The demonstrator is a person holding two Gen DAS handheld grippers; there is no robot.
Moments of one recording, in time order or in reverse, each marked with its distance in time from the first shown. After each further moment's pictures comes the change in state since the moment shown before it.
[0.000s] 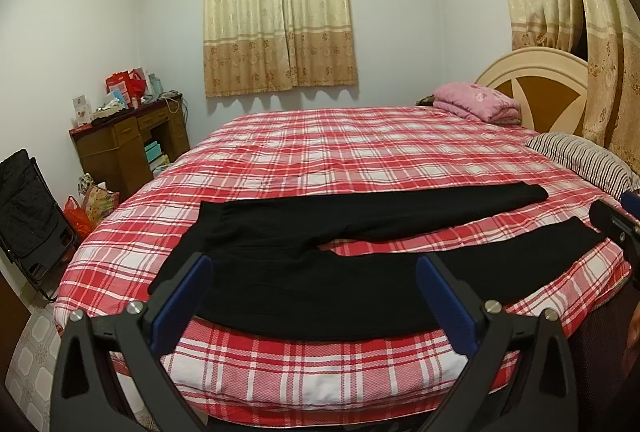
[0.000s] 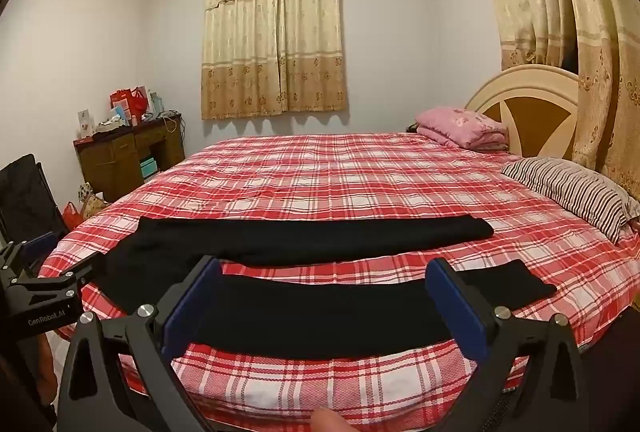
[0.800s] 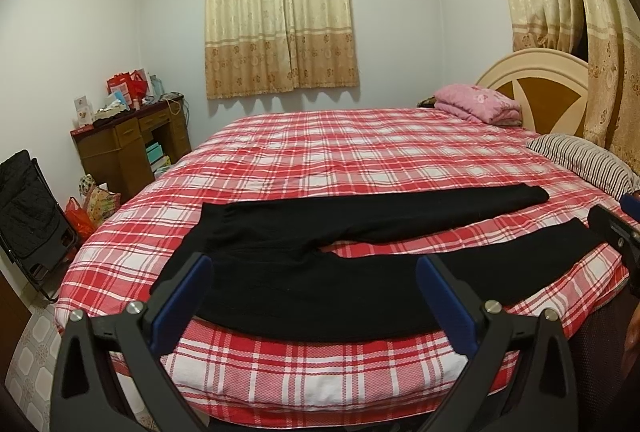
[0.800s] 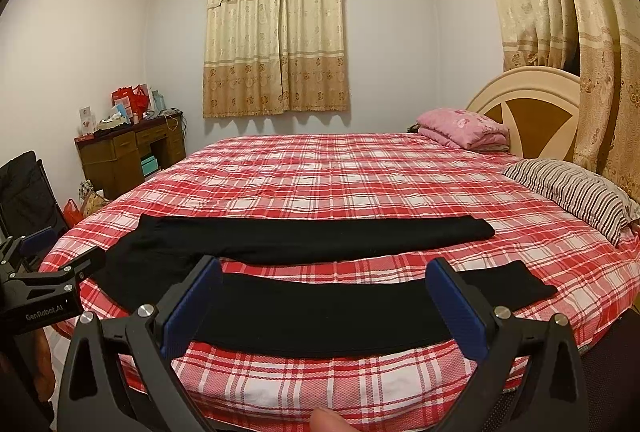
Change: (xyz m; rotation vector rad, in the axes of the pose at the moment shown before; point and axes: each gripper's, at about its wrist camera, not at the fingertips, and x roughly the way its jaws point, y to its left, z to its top) left arm -0.001 0.001 0.001 -0.001 -0.002 0.002; right arm -0.002 -0.002 -0.005 -0.008 -0.004 0.000
